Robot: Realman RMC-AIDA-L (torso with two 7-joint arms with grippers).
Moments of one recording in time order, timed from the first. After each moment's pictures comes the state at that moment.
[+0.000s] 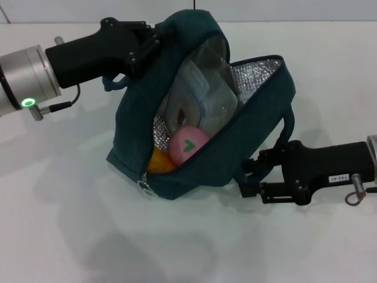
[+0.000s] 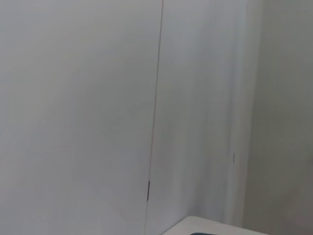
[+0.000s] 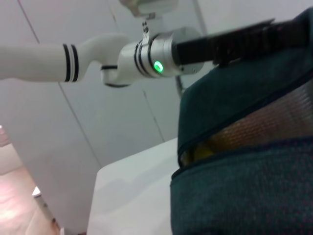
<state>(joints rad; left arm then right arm) -0.52 -2.08 0.89 0.71 1.53 1.47 -1.29 0.60 2.01 -1.14 -0.56 -1.73 -1.60 1.39</state>
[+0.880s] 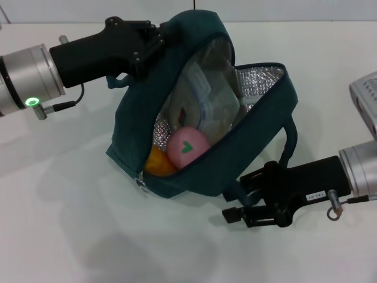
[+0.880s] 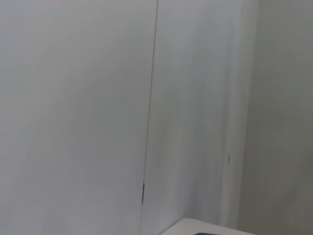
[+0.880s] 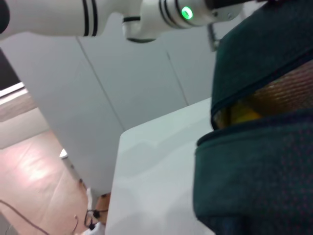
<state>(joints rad) -0.52 -2.09 0.90 0.71 1.52 1.47 -1.29 0.66 2.03 -1.30 -0.52 -1.73 -1.54 1.40</state>
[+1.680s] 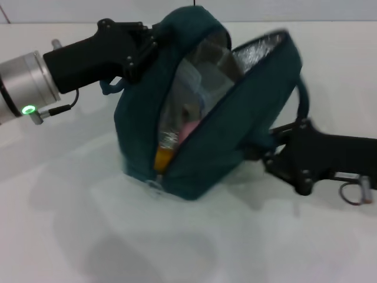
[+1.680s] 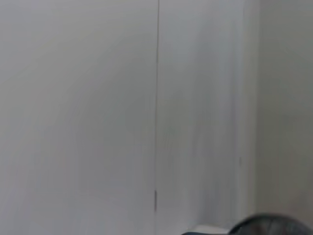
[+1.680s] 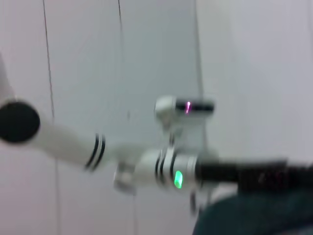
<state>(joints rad) -0.50 -2.09 0.90 0.67 1.47 1.47 -1.17 0.47 2.02 -1.30 -0.53 -1.30 -1.65 1.00</state>
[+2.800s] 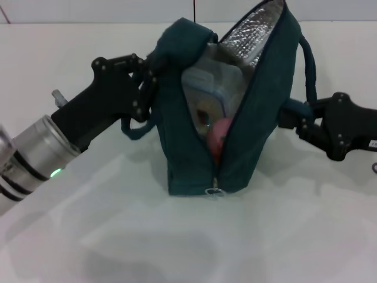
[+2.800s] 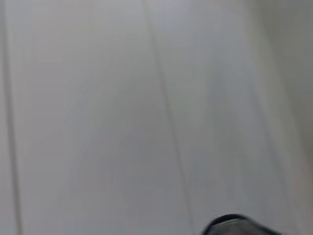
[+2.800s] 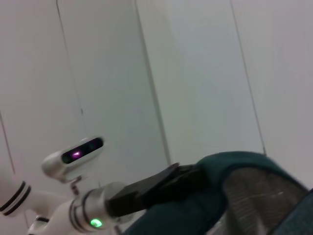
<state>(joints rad) -0.50 -2.10 0.90 0.14 1.18 1.63 -0.44 0.51 1.97 -1.05 -0.49 -1.47 -1.66 1.18</state>
